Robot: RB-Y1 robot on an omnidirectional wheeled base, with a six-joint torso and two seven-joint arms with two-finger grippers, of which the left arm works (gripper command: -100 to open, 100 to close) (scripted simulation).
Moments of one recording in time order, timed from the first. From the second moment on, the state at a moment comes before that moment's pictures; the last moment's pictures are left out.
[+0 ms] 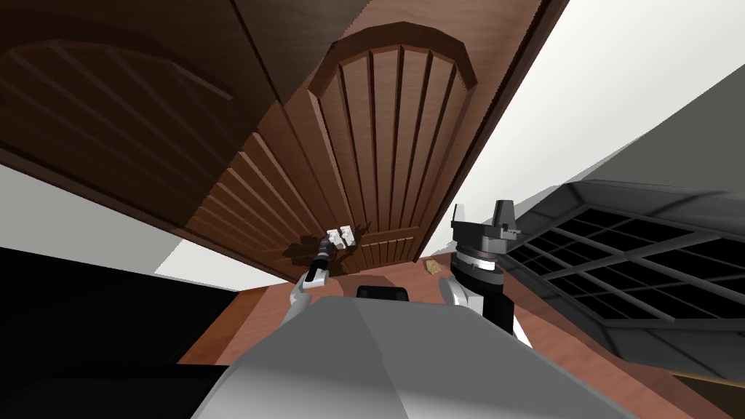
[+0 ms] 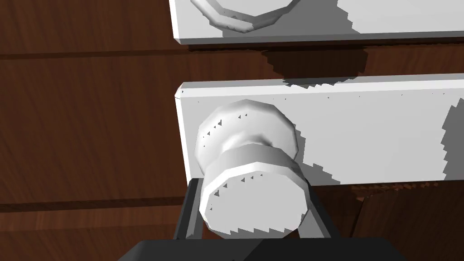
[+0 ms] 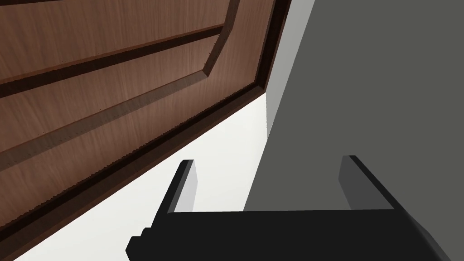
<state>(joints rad) 0.17 0.27 0.14 -1.34 0.13 -0.33 0.15</state>
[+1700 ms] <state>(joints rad) 0.23 0.29 0.16 -1.36 0.14 -0.33 0.16</state>
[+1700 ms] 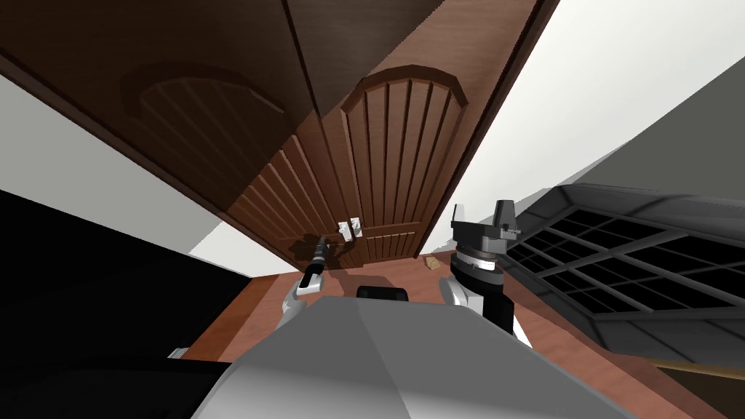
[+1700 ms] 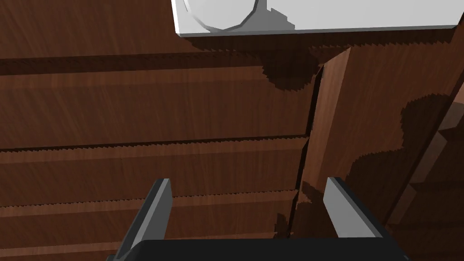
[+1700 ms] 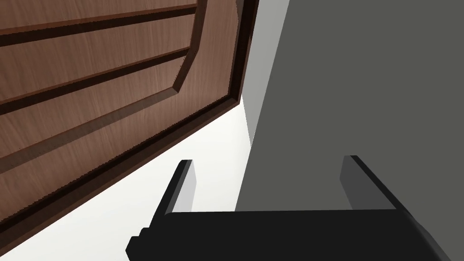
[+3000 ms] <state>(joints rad) 0.23 0.29 0.13 -1.38 0.14 -0.34 0.16</state>
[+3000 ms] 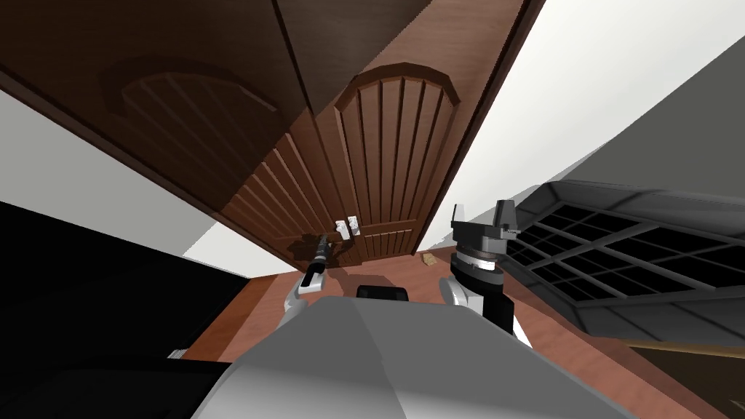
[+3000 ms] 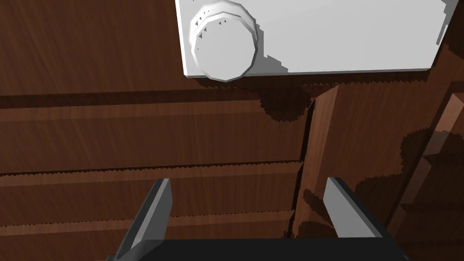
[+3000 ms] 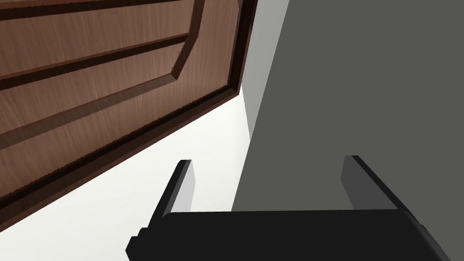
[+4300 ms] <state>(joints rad) 0.22 0.29 0.16 -1.35 0.14 -0.33 0.16</state>
